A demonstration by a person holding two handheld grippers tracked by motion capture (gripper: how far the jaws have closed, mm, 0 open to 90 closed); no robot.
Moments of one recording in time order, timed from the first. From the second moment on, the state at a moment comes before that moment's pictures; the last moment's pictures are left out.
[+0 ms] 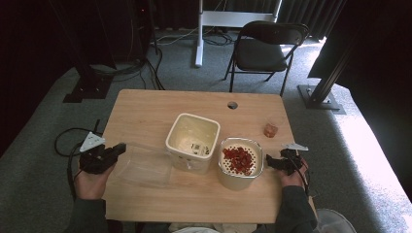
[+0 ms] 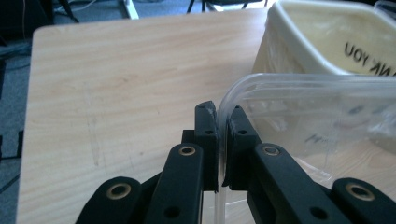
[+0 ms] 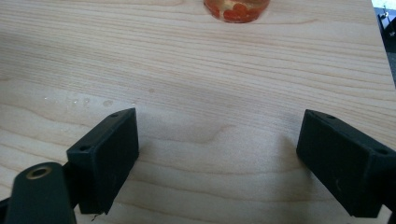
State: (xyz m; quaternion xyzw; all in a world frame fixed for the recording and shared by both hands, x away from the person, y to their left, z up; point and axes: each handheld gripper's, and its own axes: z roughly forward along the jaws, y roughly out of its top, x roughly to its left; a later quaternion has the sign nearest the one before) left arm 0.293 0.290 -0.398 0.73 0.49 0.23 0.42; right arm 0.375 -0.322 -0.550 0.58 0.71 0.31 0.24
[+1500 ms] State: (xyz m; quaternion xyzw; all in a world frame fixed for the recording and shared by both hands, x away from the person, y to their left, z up) left arm 0.388 0.214 -0.322 0.72 0.45 0.24 0.47; right arm 0.376 -0.322 -0.550 0.58 0.71 0.31 0.25
